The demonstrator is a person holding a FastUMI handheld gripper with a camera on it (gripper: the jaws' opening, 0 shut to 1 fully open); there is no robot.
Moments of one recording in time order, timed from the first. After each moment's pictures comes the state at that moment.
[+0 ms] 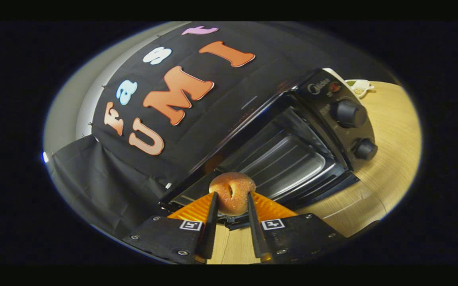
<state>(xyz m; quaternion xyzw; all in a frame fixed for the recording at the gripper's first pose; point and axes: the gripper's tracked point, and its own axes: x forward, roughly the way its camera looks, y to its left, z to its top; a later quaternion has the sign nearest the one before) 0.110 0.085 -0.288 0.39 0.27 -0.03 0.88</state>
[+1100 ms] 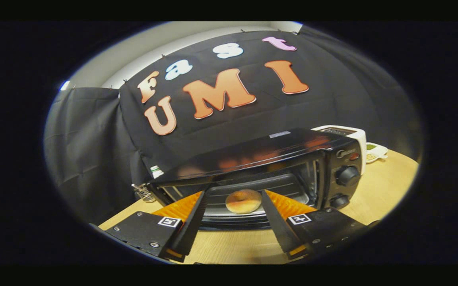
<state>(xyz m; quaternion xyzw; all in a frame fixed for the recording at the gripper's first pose) 0.086 0.061 -0.250 0.15 0.21 0.01 0.97</state>
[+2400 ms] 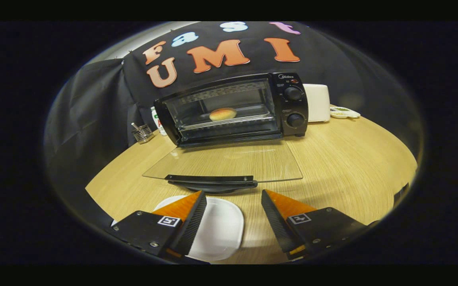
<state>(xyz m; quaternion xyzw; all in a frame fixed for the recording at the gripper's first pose) -0.106 0.057 -0.338 0.09 0.40 0.01 0.91</state>
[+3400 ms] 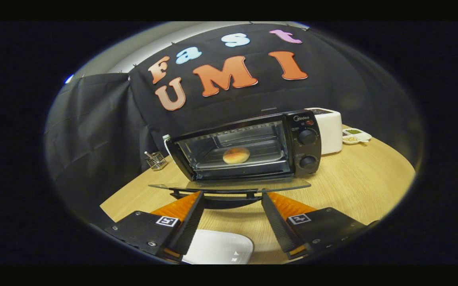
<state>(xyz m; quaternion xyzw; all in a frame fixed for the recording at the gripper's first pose) -0.030 0.057 -0.261 0.13 0.30 0.04 0.94</state>
